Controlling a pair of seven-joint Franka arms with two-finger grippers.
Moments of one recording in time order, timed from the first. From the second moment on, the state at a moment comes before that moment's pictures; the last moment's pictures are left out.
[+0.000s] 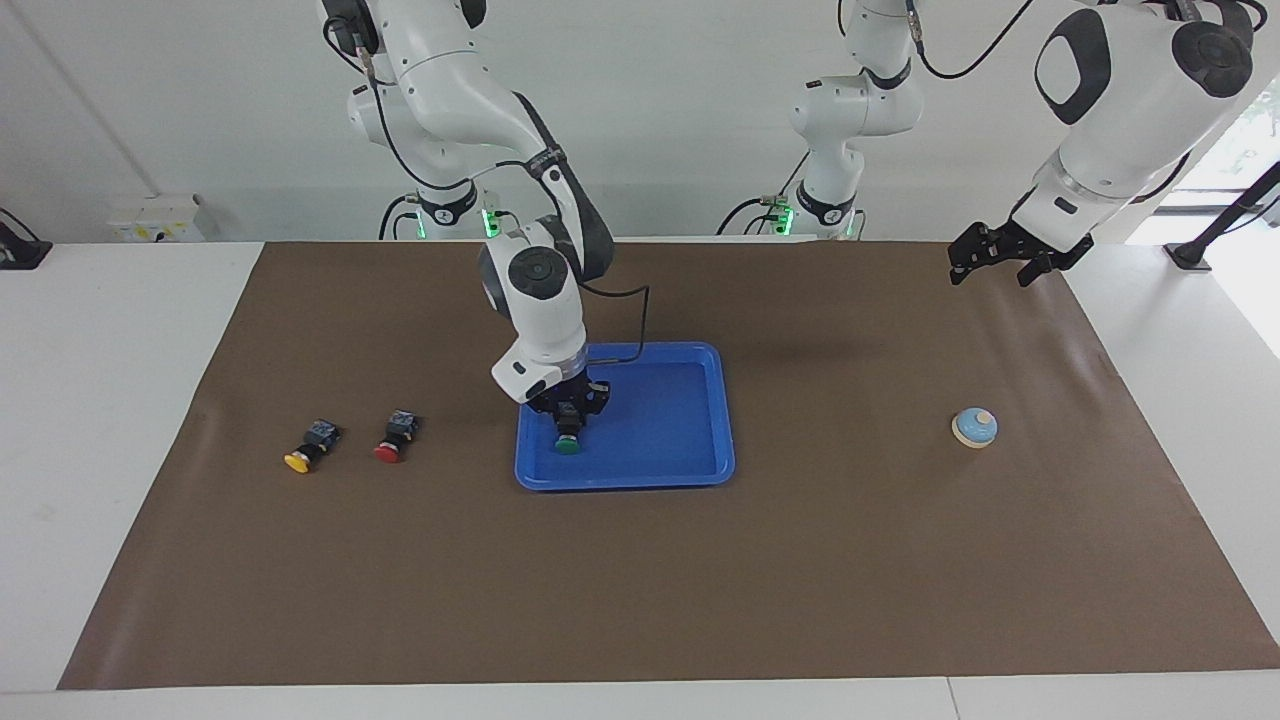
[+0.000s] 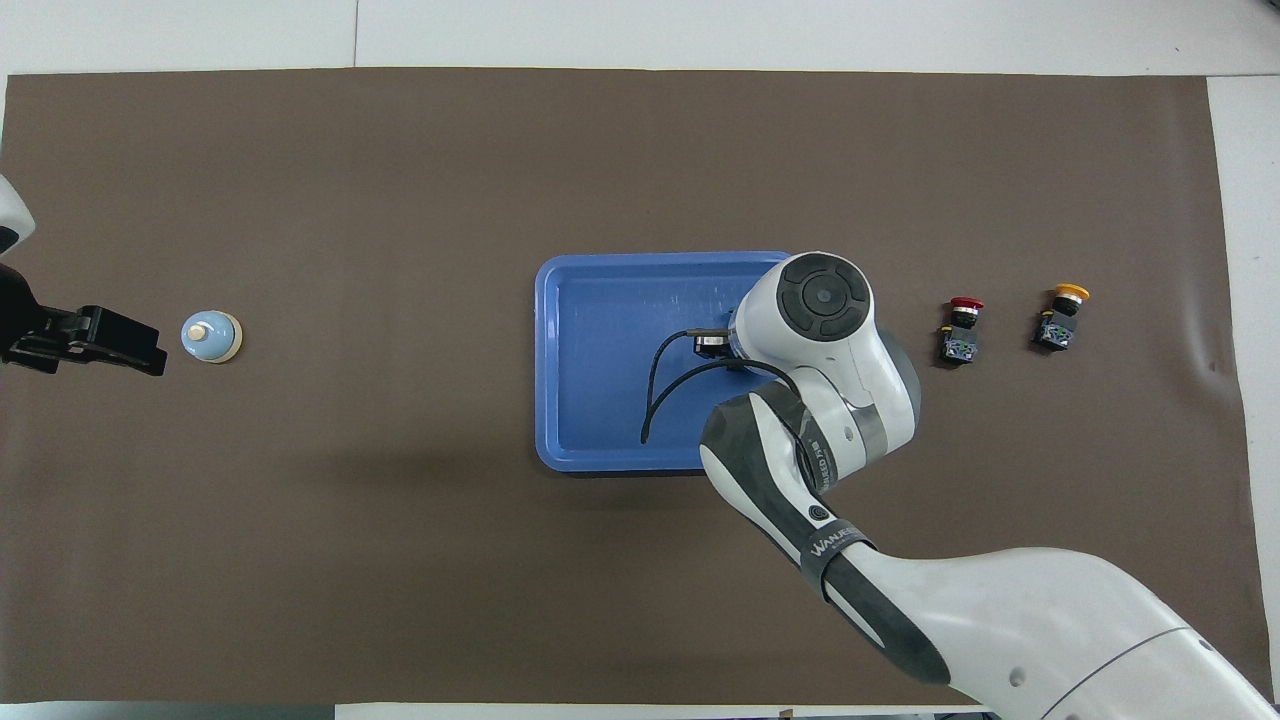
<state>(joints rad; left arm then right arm) -0.02 -0.02 0.00 -1.69 -0.01 1.52 0.09 0.38 0.36 0.07 -1.95 0.00 2.34 0.55</state>
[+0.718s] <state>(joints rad) -0.02 -0.02 0.00 -1.69 -0.01 1.52 0.09 0.22 0.22 0.06 -1.82 0.04 2.02 0.50</state>
